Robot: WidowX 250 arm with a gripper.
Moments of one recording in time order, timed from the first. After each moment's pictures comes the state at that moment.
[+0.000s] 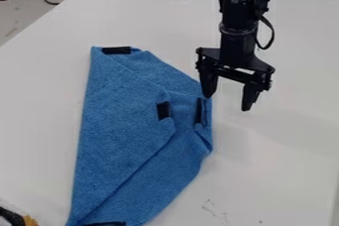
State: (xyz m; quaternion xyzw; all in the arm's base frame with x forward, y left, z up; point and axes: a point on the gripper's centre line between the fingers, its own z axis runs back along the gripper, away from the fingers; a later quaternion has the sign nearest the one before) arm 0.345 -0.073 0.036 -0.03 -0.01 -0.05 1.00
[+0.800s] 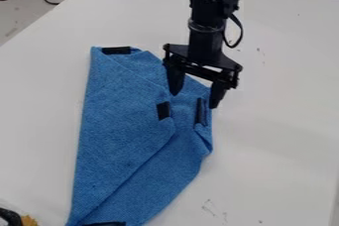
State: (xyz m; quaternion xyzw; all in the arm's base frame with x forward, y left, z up) arm 0.319 -0.029 0.051 0.01 -0.01 0.01 1.00
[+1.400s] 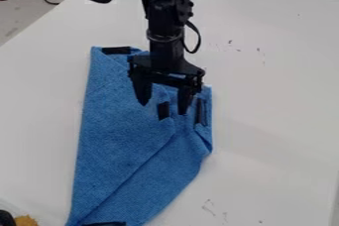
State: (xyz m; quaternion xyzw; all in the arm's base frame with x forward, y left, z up) arm 0.298 0.006 0.035 -0.01 0.00 0.06 1.00
